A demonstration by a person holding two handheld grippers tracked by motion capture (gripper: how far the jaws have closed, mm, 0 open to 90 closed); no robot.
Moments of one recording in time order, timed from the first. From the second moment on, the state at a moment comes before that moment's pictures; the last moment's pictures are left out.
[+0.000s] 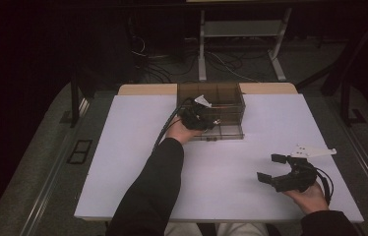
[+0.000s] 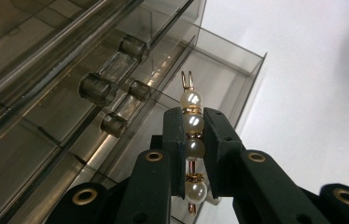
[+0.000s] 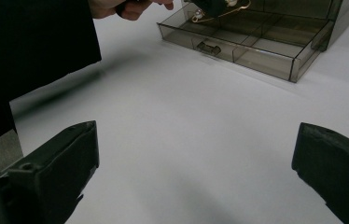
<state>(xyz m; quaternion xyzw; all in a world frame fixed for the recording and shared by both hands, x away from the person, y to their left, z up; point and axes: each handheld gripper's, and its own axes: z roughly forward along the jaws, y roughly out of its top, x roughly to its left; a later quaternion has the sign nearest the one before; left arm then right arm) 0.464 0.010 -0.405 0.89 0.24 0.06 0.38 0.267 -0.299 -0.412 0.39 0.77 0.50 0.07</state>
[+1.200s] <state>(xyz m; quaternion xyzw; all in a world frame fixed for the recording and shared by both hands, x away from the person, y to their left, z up) 0.469 0.006 -0.430 0.90 0.25 0.04 0.36 0.266 -0.300 -0.412 0.38 0.78 0.50 0.07</state>
